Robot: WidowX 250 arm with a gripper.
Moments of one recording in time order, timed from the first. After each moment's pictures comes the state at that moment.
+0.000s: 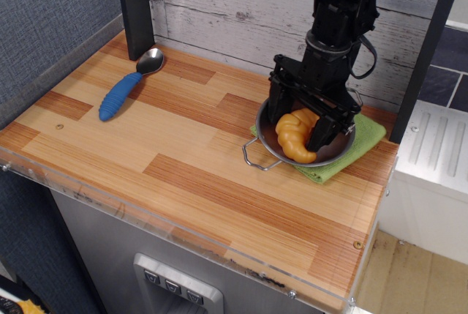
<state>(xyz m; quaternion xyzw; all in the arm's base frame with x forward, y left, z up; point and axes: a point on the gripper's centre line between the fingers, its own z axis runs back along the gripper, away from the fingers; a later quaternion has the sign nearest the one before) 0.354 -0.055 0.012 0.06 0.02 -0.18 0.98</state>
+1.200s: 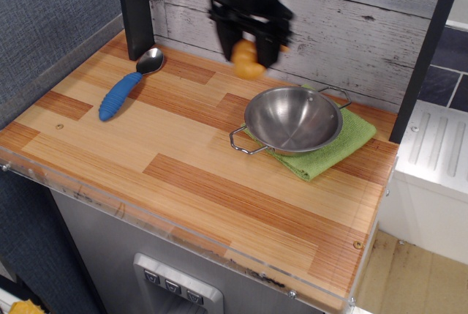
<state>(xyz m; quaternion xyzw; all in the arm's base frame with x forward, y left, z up) 0.367 0.027 0.090 -0.04 -0.08 -0.10 0.99</state>
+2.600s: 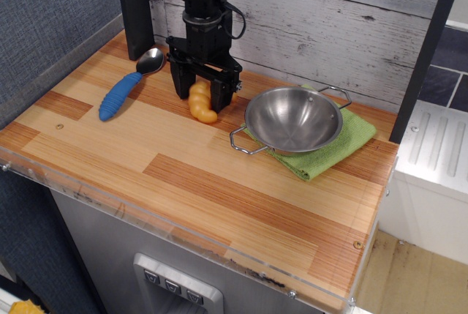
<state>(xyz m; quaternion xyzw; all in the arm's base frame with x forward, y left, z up) 0.372 0.075 0.009 0.00 -0.01 -0.07 1.00</state>
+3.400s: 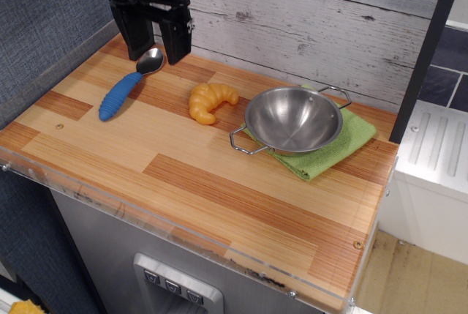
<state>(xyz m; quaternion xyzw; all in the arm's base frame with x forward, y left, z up) 0.331 0.103 0.089 -0.03 -0.05 -0.07 1.00</state>
